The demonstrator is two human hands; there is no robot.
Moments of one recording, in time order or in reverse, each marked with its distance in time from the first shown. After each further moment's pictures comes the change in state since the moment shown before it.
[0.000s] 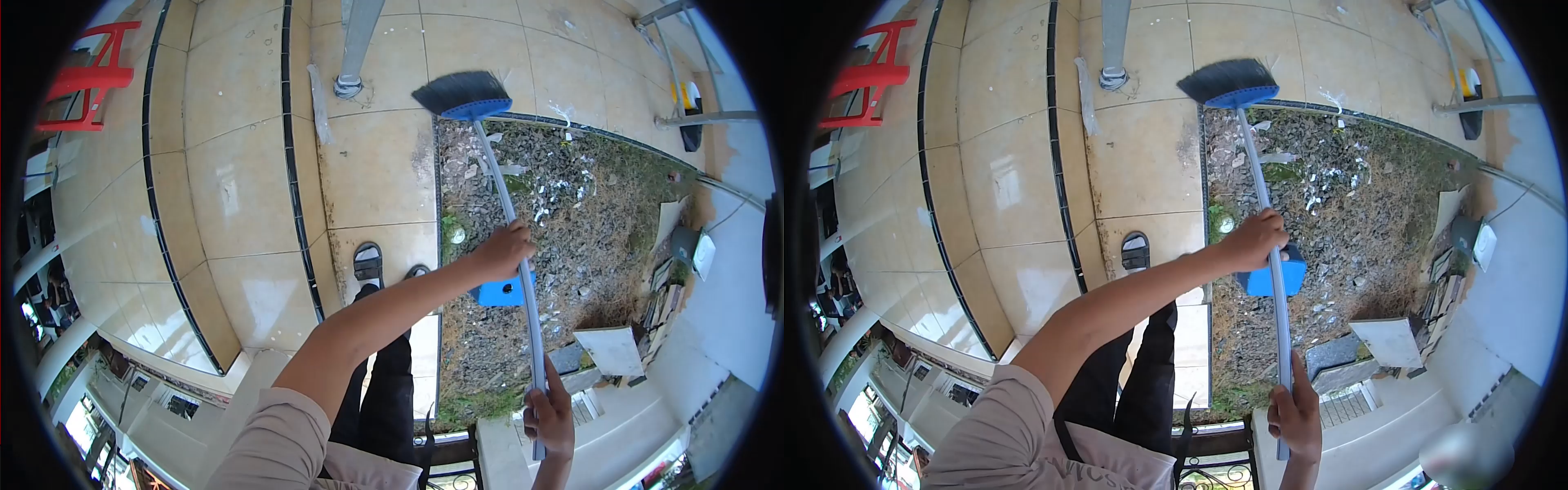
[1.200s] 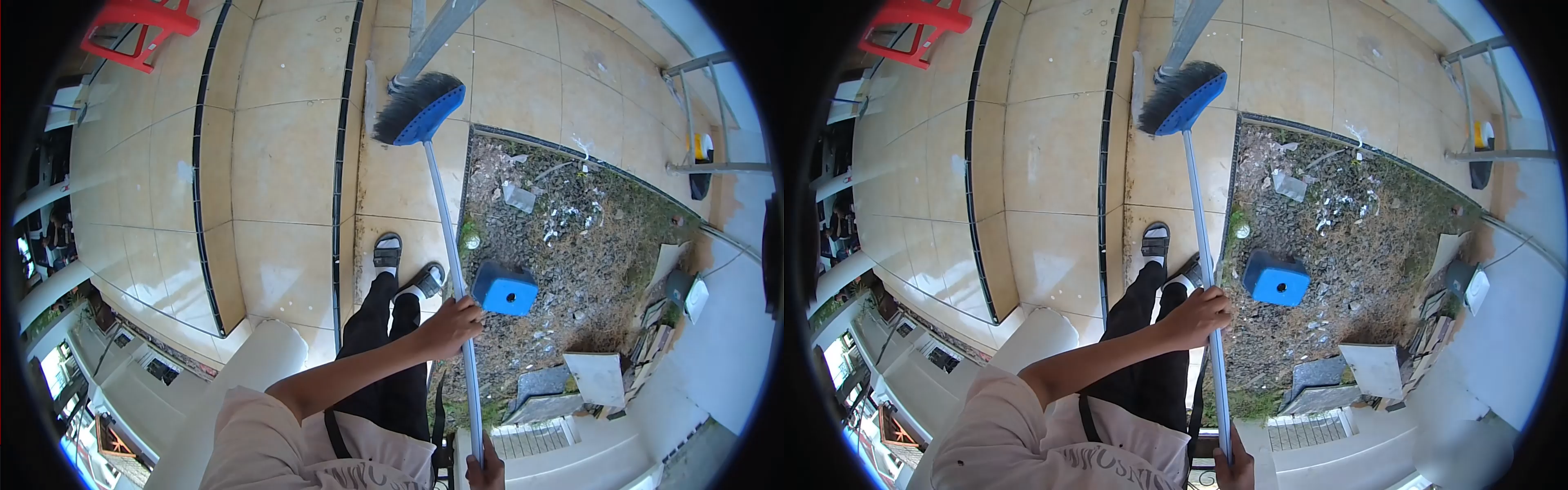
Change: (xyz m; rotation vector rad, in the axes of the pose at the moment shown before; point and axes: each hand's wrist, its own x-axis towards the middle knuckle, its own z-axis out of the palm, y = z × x) left_hand -0.180 0.144 -0.073 0.110 -0.039 -0.167; right_hand -0.123 0.161 0.026 -0.354 -0.144 -0.388
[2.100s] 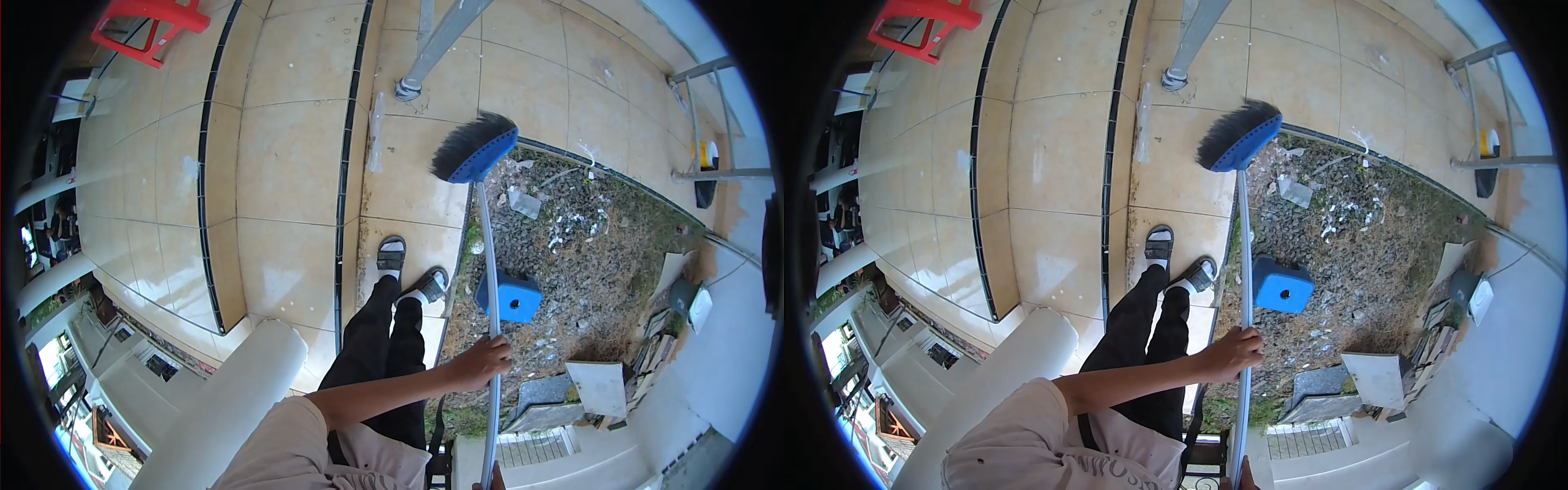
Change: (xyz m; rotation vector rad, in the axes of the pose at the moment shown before) left_hand 0.007 0.050 0.068 -0.145 0.038 0.066; right_hand -0.044 -0.014 -0.017 -0.284 0.098 0.416
